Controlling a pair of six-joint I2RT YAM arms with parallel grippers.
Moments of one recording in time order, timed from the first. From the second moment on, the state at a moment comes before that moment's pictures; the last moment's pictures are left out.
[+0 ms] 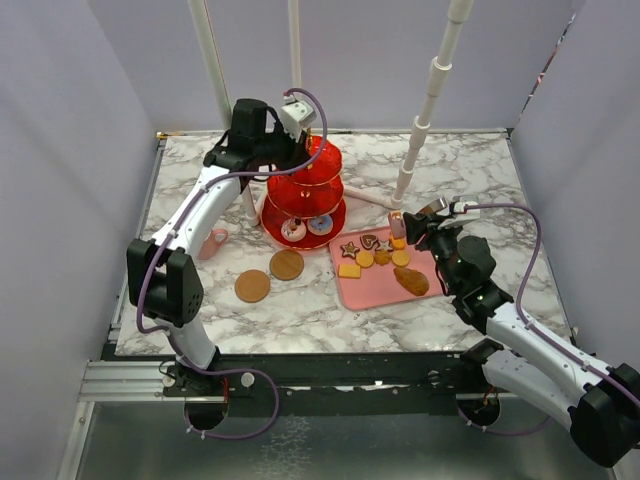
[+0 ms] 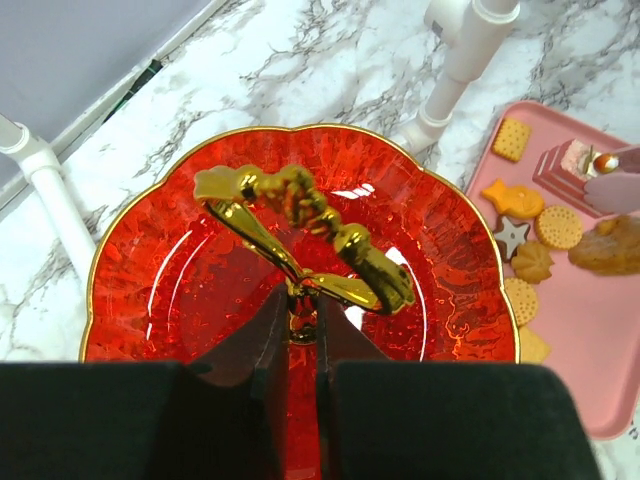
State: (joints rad) left arm -0.32 1.73 1.64 -0.41 0.56 0.26; right arm 0.53 0.86 0.42 0.44 0.29 0.20
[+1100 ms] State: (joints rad) left arm -0.57 1.61 1.45 -0.22 -0.38 -0.26; right arm 0.53 0.84 0.42 0.44 0.26 0.21
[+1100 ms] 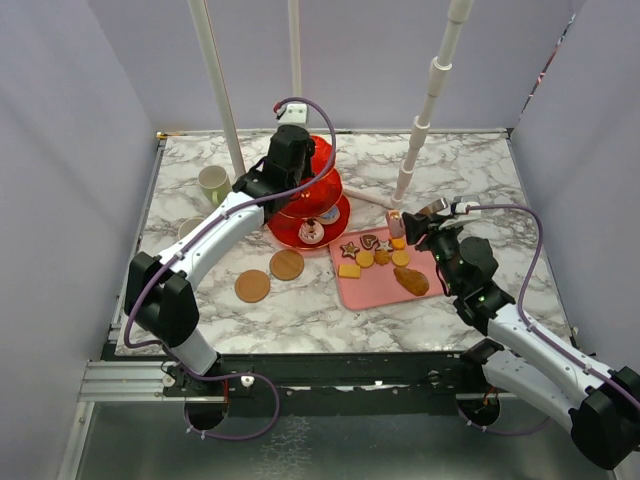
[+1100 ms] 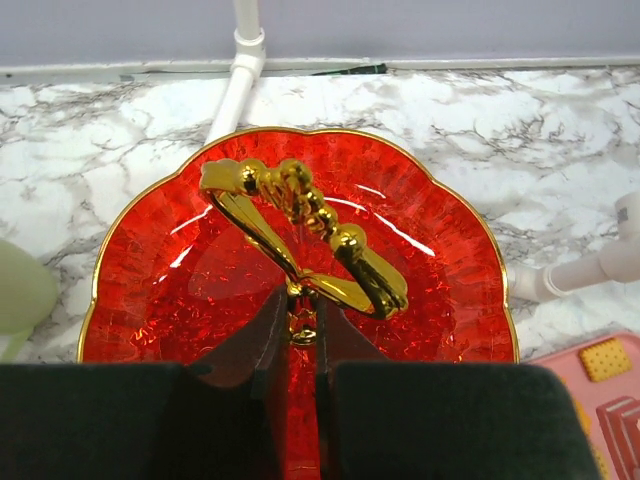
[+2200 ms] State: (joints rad) left arm -0.41 1.56 1.45 -0.23 0.10 0.09; right arm 0.53 0.84 0.44 0.43 0.24 0.21
